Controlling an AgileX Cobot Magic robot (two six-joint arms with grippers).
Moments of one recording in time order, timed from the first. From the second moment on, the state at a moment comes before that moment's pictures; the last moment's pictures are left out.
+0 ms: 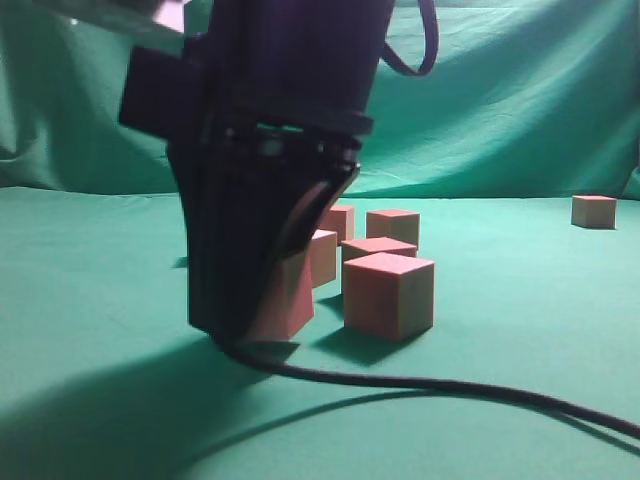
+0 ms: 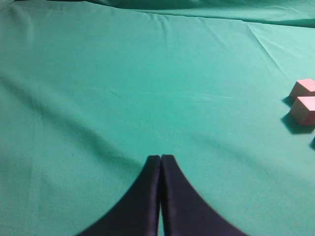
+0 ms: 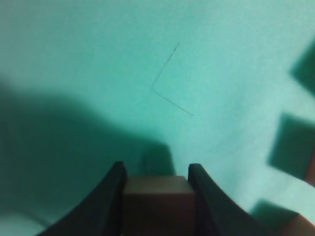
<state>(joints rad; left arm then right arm) -0.01 -0.01 0.02 -0.07 0.35 -0.02 0.99 1.84 -1.12 0.15 0.68 -0.50</state>
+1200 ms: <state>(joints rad) -0.01 -0.01 0.02 -0.07 0.35 -0.02 0.99 1.87 -1.48 0.12 1.04 -0.51</state>
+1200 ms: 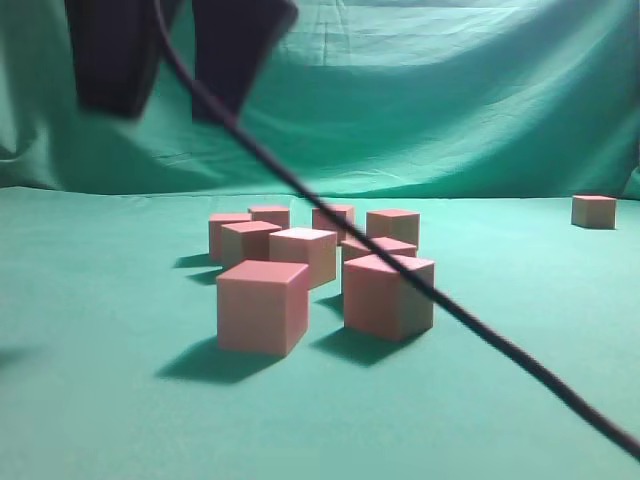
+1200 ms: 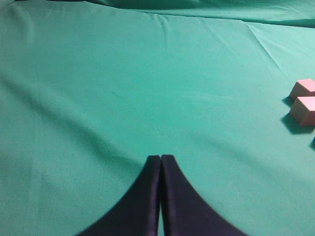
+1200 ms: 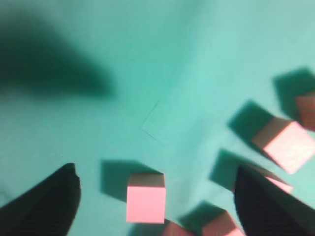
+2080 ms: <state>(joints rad) -0.01 -0.01 0.02 -0.07 0.35 -0.02 0.24 1.86 -1.72 0.03 1.20 -0.03</state>
